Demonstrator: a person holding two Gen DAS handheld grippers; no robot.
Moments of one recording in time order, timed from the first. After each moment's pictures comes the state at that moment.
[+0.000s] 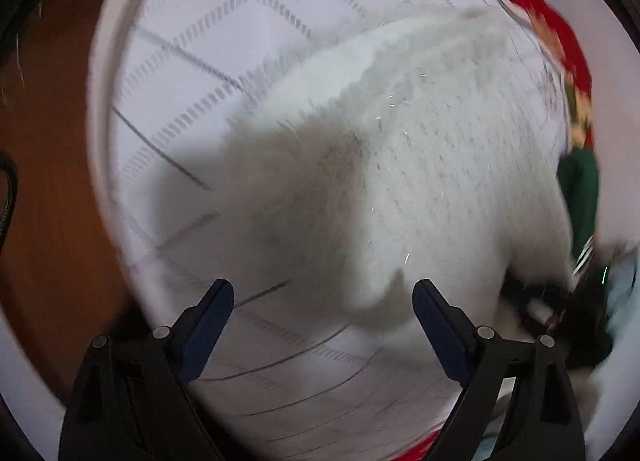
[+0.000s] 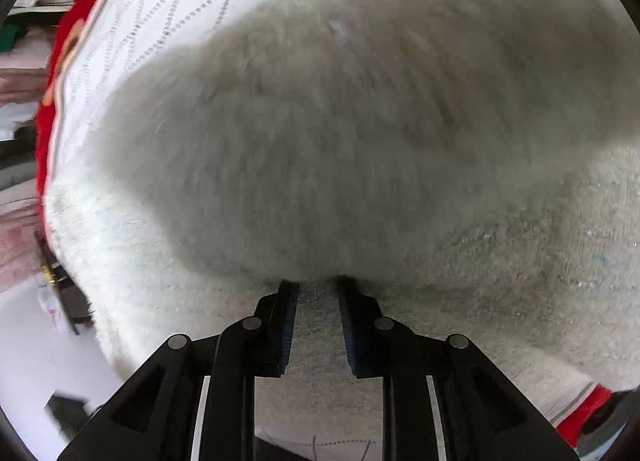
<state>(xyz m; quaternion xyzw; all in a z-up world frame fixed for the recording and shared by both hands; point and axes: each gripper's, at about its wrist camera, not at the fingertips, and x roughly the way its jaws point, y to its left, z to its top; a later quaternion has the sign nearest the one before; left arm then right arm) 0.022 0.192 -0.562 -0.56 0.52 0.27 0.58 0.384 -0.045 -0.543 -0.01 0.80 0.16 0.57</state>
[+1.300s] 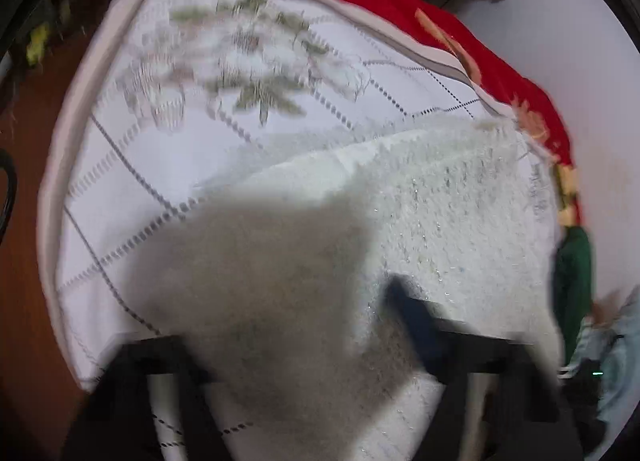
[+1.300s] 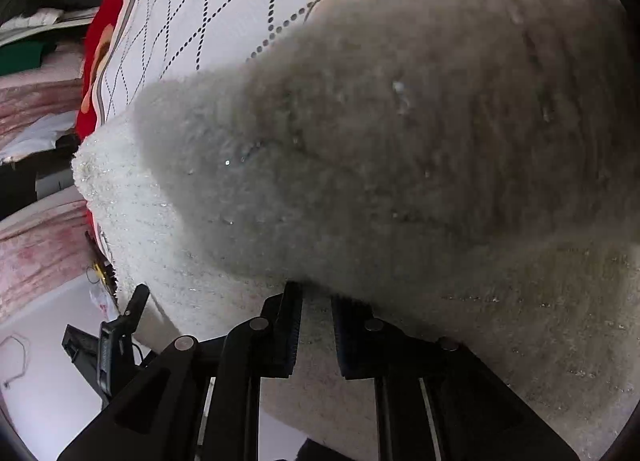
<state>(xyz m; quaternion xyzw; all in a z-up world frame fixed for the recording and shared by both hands) 0.079 0.253 -0.554 -0.46 0.42 0.36 0.70 0.377 0.004 -0.568 0.07 0.81 0.20 0.55</state>
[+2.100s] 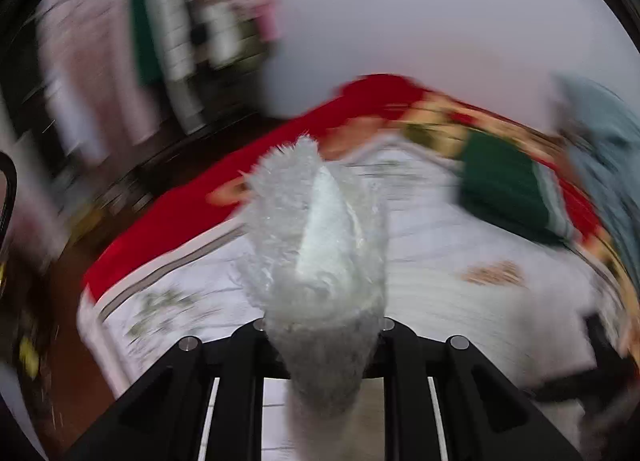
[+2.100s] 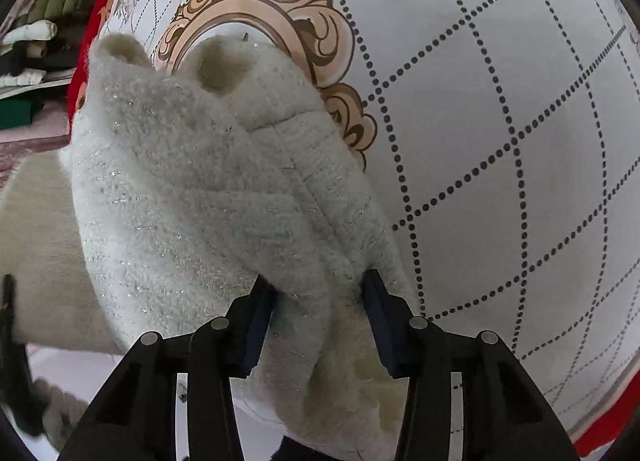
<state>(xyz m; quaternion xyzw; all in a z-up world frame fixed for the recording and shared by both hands) 0.134 0.148 -0.385 -0.07 0.37 0.16 0.91 0.309 -0.157 -0.547 0.13 0.78 0.14 0.60</state>
